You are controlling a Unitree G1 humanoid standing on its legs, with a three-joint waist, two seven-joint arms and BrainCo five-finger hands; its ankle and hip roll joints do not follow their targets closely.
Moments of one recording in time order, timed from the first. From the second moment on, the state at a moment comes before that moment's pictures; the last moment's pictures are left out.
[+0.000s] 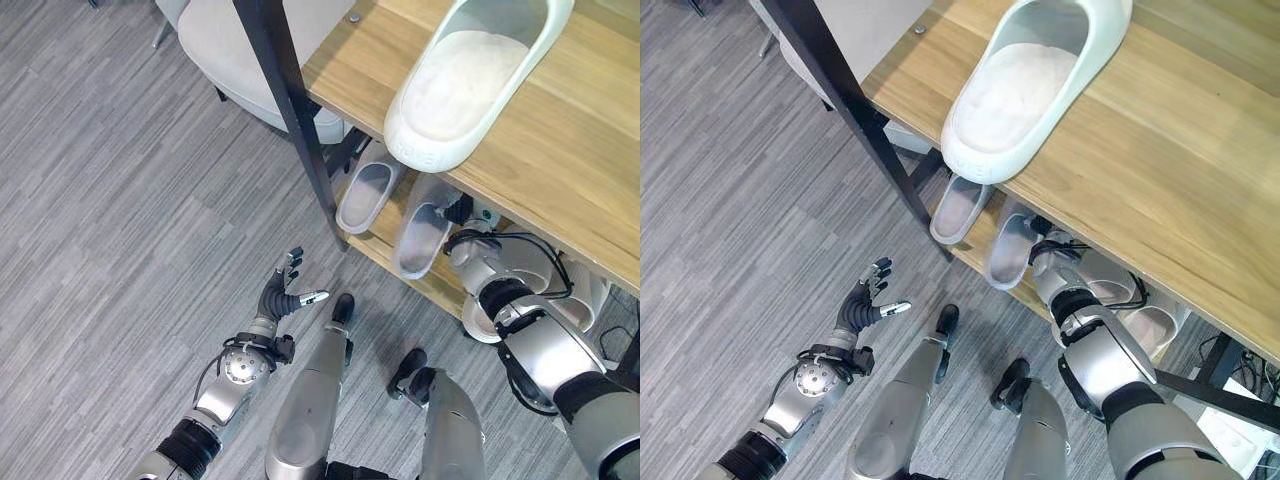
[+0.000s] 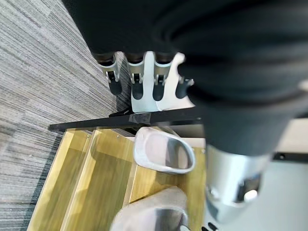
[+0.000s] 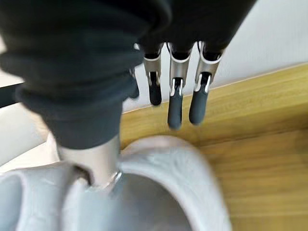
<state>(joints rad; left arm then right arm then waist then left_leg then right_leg) -0.13 0.43 -0.47 0.20 -0.33 -0.26 0.27 -0.98 -0.33 0.49 1.16 -0.32 0.07 -0.70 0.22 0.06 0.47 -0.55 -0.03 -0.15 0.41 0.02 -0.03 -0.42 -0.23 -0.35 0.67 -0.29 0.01</state>
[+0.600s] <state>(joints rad) -0.12 0.41 -0.47 0.22 -0.33 -0.25 0.29 -0.69 -0.21 0.34 0.86 -0.03 -0.01 -0.71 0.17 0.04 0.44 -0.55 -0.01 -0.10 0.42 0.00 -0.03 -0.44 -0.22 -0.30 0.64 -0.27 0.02</state>
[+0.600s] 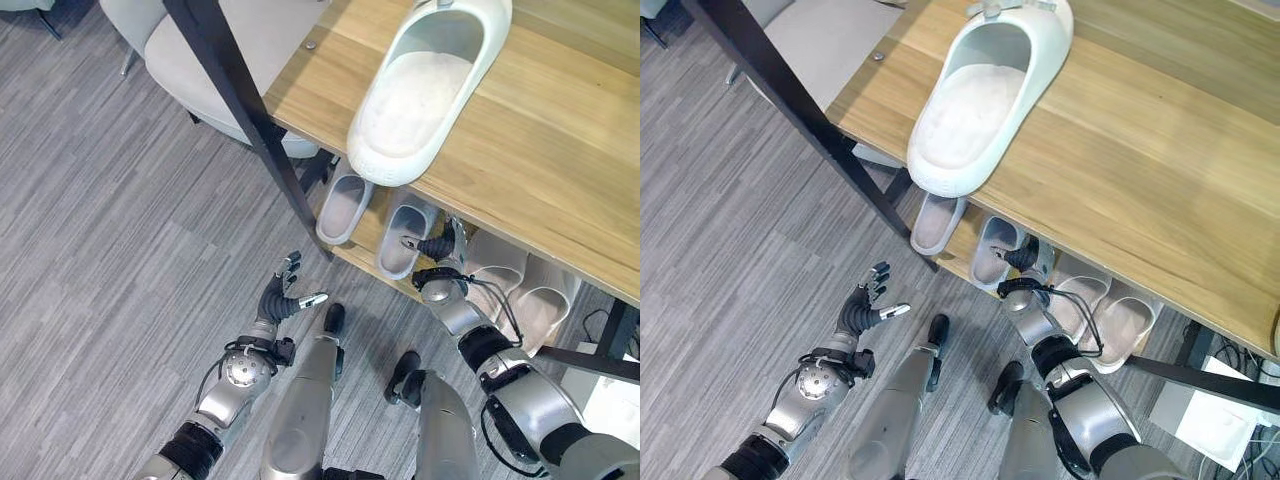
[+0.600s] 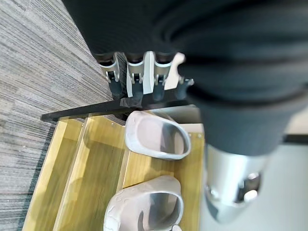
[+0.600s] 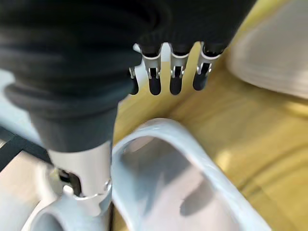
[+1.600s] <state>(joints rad) -0.07 0.40 -0.42 0.24 -0.35 -0.23 0.27 -0.54 -0.18 0.31 0.70 0.49 -0.17 -0.45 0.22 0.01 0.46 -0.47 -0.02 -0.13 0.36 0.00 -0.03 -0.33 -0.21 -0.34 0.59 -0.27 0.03</state>
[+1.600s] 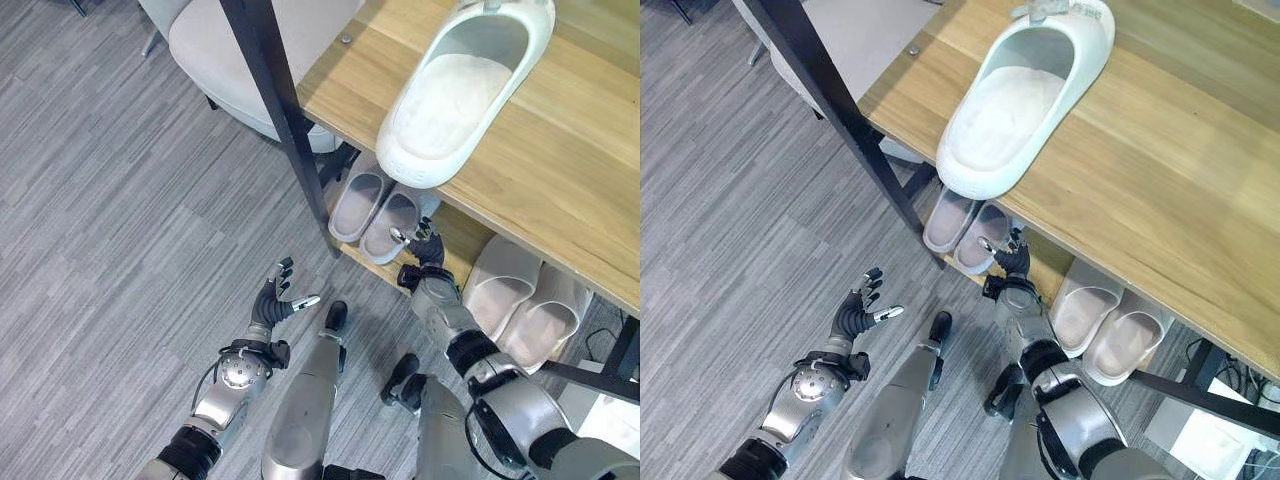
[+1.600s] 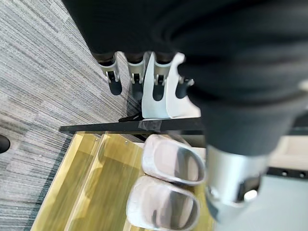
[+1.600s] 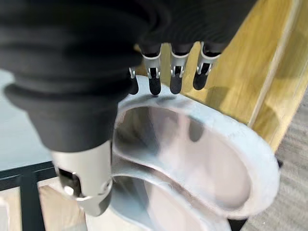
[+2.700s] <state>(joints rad) -0.18 0.70 -0.69 -0.19 -0.06 -0.20 -0.25 0.34 -0.55 0.30 0.08 0.43 -0.12 0.20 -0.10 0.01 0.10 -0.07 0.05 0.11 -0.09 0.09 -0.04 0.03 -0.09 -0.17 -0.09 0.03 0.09</state>
